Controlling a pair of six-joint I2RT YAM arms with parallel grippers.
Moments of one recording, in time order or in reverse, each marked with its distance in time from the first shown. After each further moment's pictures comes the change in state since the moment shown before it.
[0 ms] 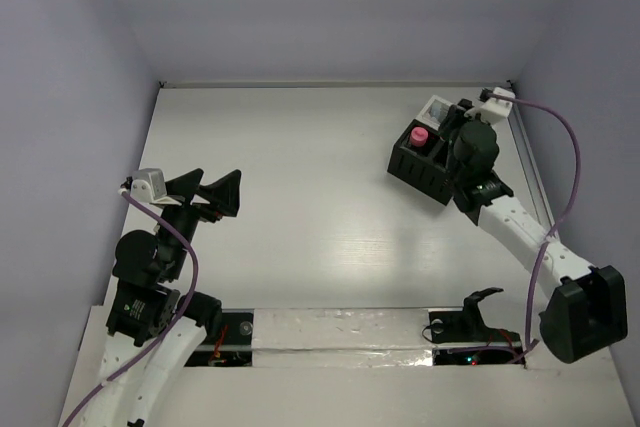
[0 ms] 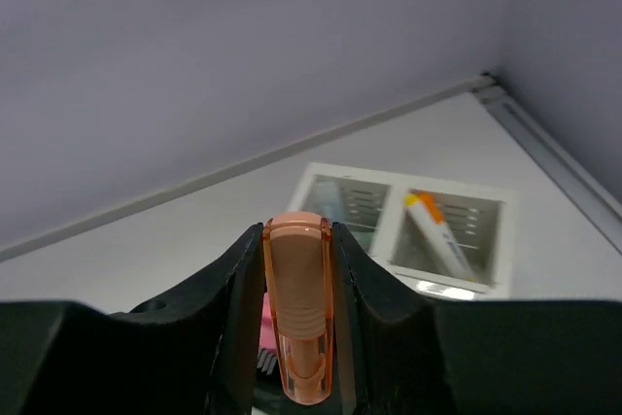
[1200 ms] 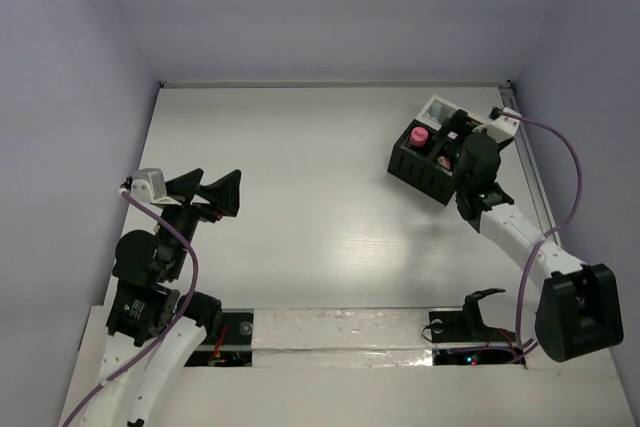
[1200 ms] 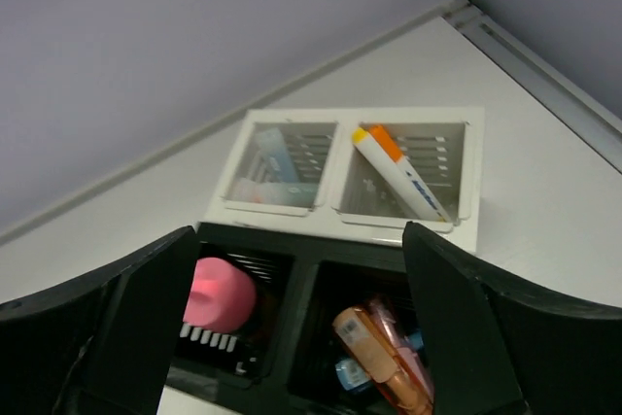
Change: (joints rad) left arm 0.000 0.000 0.000 0.000 0.000 0.000; right arm -0.130 0.013 -0.185 0.074 0.007 0.154
